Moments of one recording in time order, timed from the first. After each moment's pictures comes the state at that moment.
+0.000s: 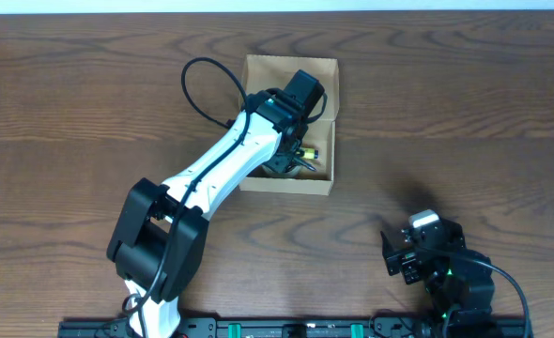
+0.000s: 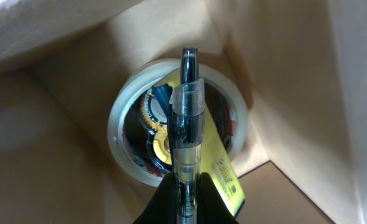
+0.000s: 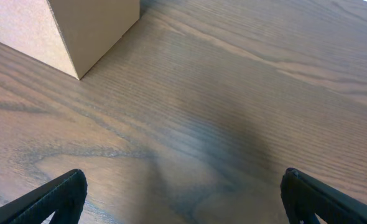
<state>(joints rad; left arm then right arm) -0.62 1.95 1.55 -0.94 -0.06 -1.64 0.10 0.02 0.16 -0.70 -0.10 -0.25</state>
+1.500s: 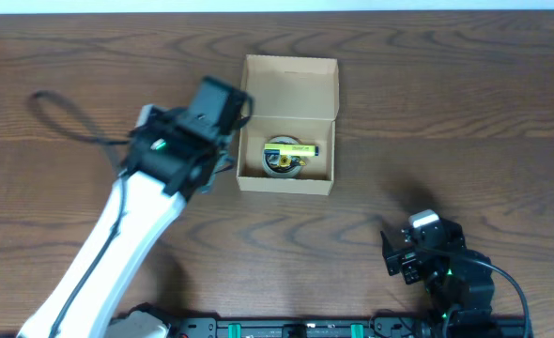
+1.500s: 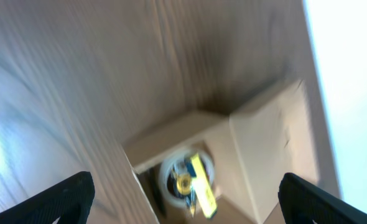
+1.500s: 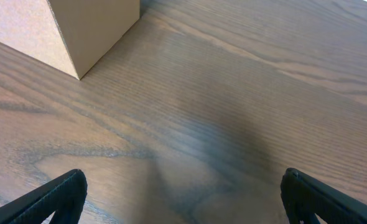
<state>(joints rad) -0.48 1.37 1.41 -1.15 -0.34 -1.61 0.10 0.02 0.16 -0.70 -0.10 -0.25</state>
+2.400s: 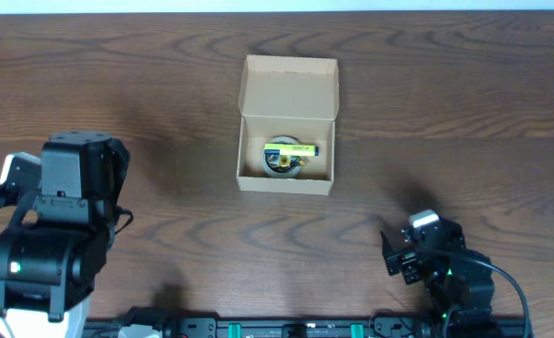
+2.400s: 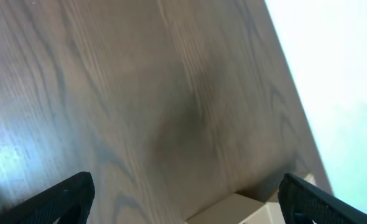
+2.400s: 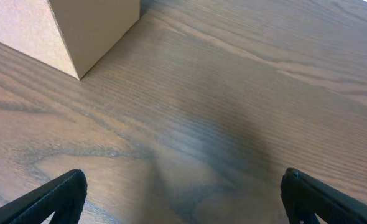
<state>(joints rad) -0.13 1.01 1.41 -1.36 -0.42 -1.27 0.10 0.02 0.16 -0.70 -0.10 -0.25</state>
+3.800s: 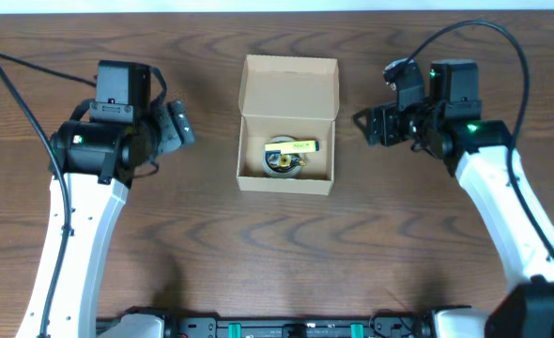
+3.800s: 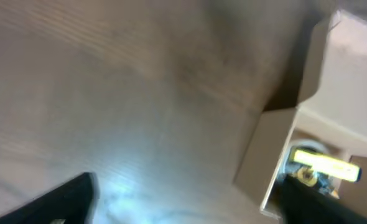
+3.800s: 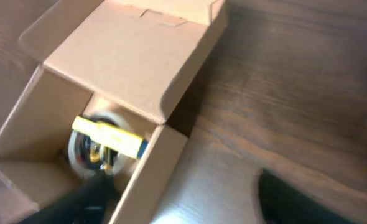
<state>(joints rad) -0.13 1.35 1.41 -1.07 -0.11 -0.45 0.10 1.52 1.15 -0.52 -0.41 -0.02</state>
